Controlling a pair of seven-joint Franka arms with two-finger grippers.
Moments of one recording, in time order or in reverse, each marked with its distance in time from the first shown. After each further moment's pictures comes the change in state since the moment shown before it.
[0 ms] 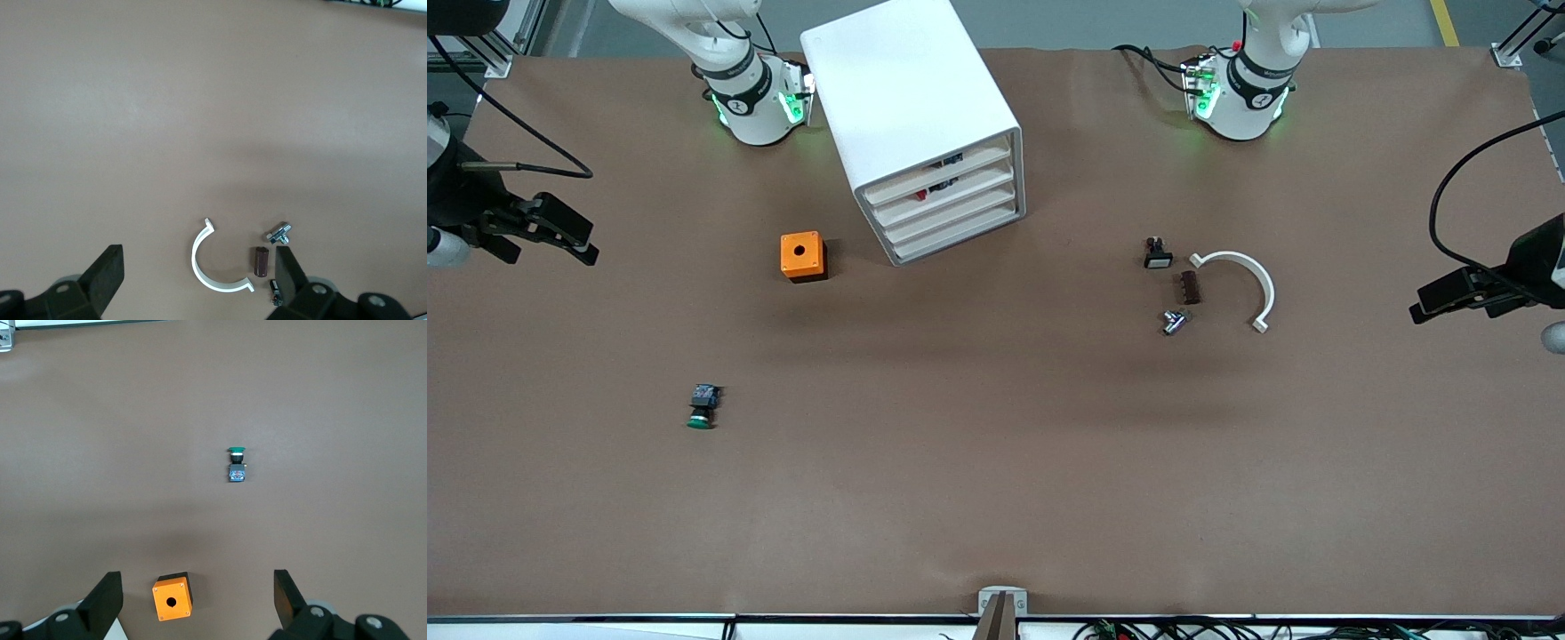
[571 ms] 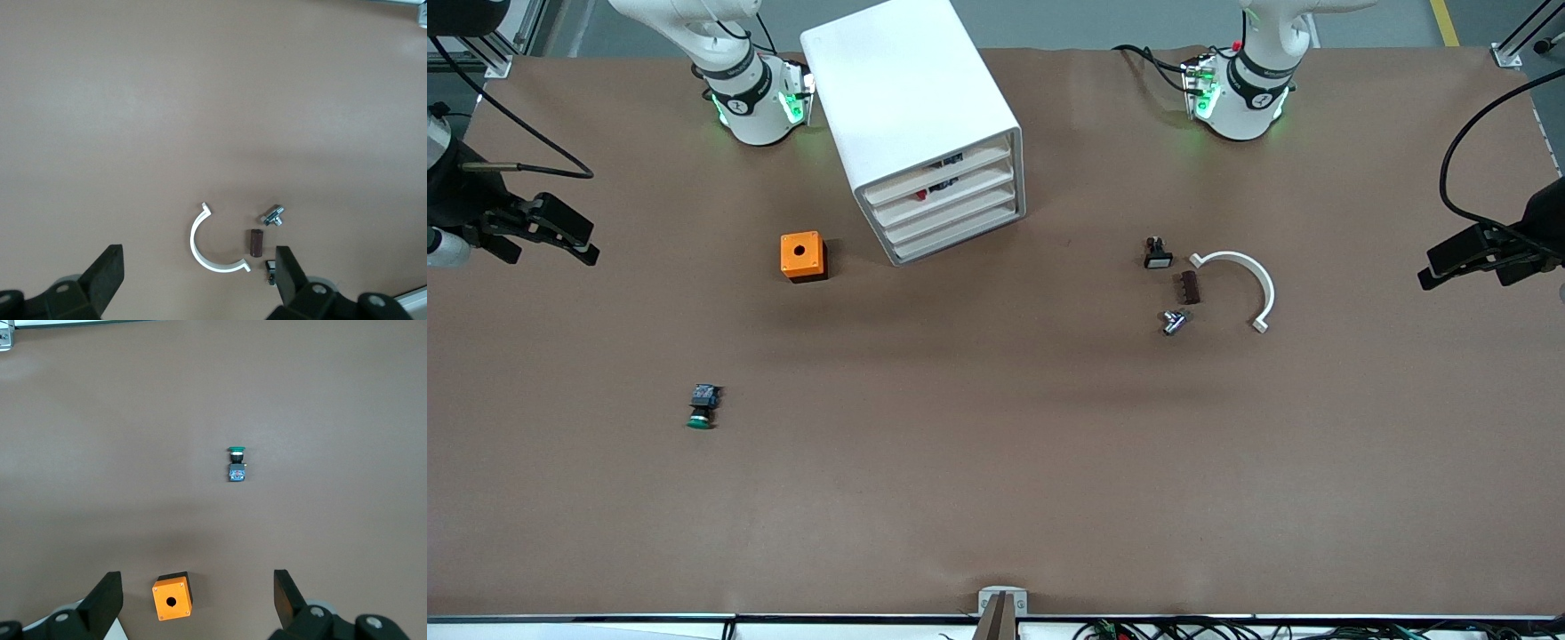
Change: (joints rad) left arm -0.002 -0.056 -0.021 0.006 0.012 -0.082 0.000; right arm 0.000 0.000 0.000 -0.002 0.000 0.000 0.000
